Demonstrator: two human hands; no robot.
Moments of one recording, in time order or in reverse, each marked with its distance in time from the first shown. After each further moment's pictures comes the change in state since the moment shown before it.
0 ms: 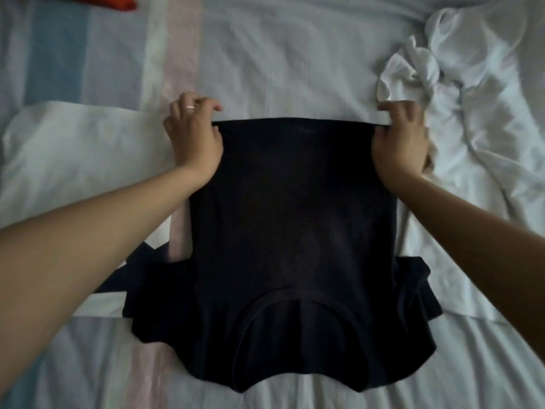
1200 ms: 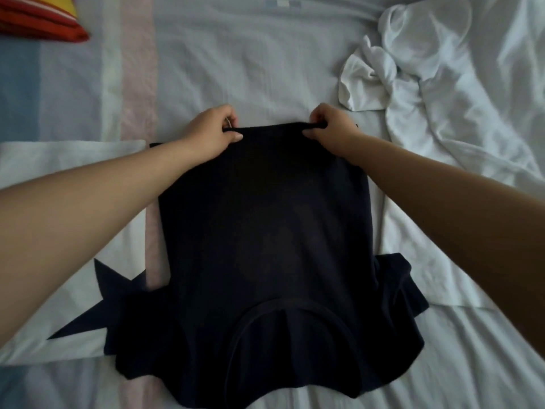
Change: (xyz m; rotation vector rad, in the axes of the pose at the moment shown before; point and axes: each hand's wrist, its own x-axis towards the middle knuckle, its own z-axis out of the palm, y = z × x) left_hand 0.053 0.055 0.025 -0.212 -0.535 0.196; right_hand 0.036 -0.026 0.003 0.281 -0.537 0.080
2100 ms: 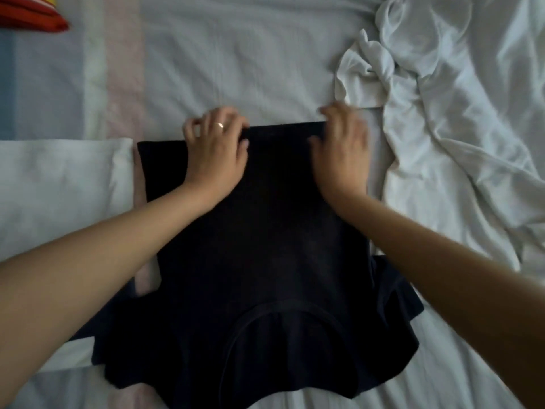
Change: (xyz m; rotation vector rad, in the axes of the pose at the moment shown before) left_hand -0.047 0.020 0.036 0.364 0.414 0.260; right_hand -0.045 0.018 0.038 -0.338 0.614 -0.233
